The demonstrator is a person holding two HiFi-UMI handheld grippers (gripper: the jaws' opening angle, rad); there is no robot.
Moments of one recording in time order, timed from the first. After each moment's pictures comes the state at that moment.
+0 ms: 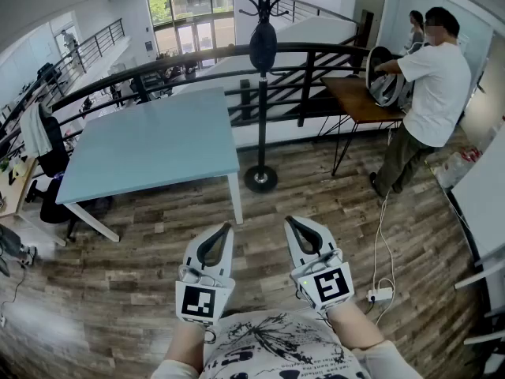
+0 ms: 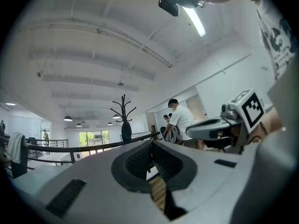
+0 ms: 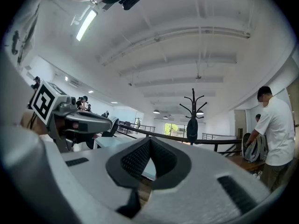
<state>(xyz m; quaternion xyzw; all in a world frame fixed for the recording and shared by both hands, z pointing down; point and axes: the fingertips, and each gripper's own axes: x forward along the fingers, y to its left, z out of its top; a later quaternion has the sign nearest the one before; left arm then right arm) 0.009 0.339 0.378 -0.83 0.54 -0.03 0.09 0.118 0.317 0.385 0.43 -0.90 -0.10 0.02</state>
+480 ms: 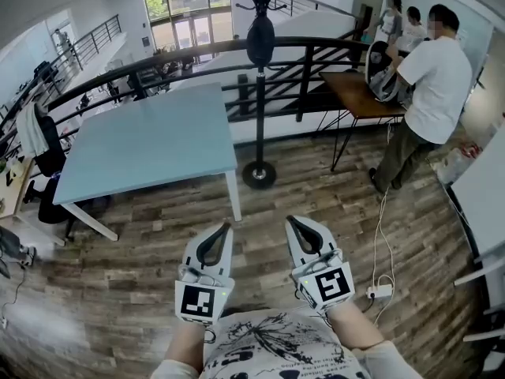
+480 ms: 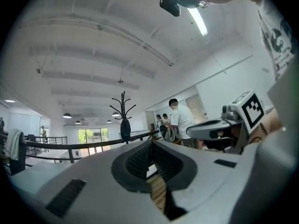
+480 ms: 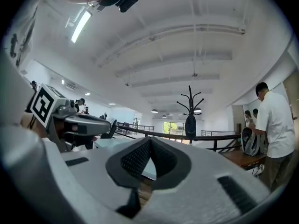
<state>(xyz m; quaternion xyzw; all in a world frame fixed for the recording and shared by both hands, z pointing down) 0.011 0.319 0.390 -0.84 0.54 -0.04 0.08 0.124 0.298 0.397 0.44 -0.90 -0.08 0.00</state>
